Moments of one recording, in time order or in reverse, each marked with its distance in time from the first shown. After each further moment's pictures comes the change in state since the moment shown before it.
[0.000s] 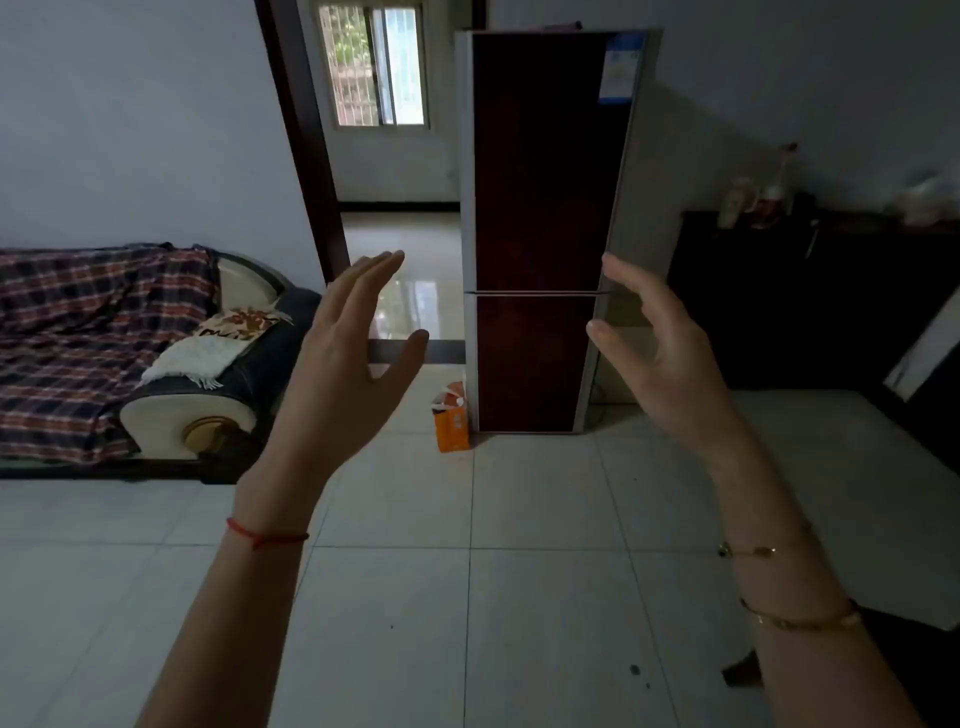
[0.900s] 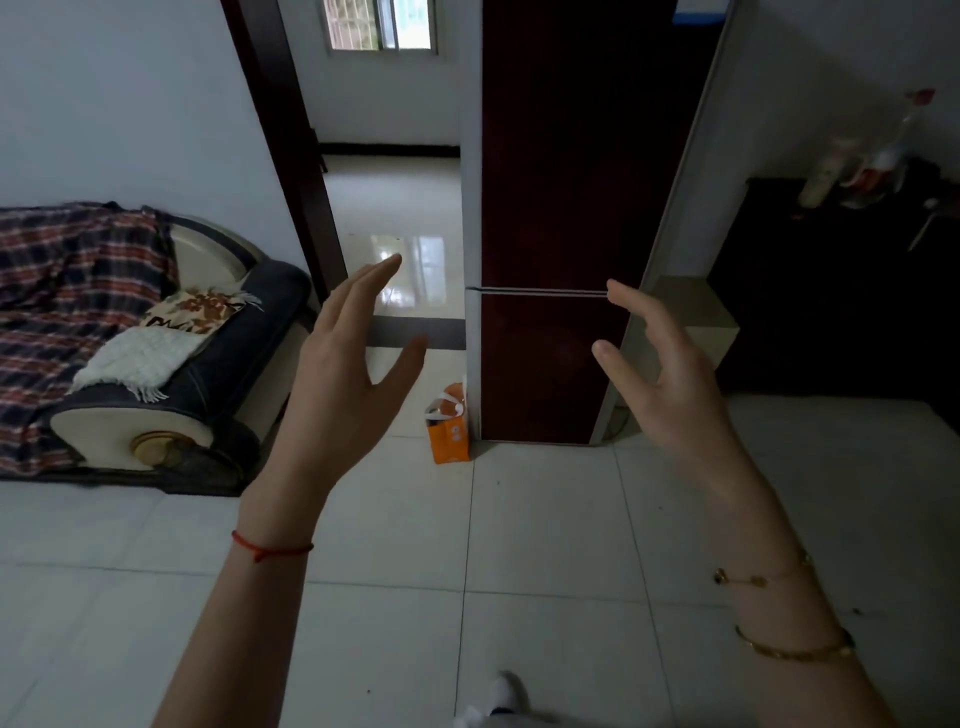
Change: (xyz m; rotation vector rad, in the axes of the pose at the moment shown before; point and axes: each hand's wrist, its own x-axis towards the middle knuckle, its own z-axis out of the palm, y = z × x) left_hand 0.213 -0.171 0.190 -0.033 -0.033 -0.169; right_hand 0.241 0.226 0.097 0.003 -0.068 0.141
